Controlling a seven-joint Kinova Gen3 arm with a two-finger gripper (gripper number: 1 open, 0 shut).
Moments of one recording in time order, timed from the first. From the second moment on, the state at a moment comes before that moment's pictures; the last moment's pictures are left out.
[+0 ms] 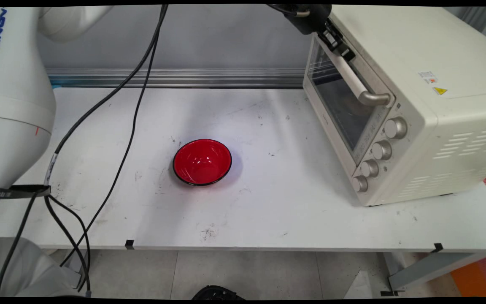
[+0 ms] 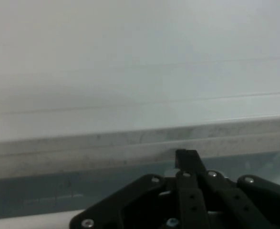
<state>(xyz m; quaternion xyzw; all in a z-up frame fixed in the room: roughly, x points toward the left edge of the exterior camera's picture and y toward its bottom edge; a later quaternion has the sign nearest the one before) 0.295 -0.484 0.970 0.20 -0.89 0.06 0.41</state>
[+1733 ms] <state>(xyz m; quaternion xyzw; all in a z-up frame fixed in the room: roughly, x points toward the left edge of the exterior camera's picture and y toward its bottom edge) 0.351 -0.441 0.933 0.21 -0.90 0.05 0.38</state>
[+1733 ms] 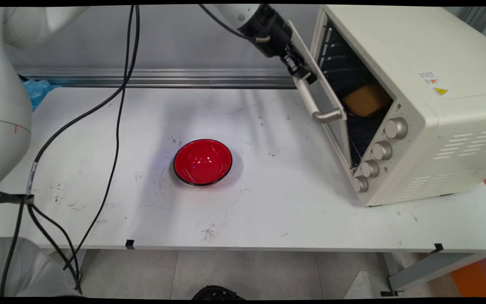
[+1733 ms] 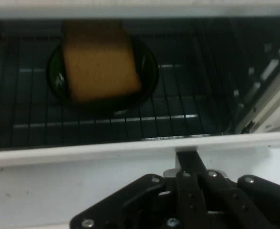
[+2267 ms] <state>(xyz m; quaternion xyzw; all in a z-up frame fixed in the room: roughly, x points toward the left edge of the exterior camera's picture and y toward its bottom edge) 0.367 -0.428 0.906 0.23 -0.89 0.05 0.40</state>
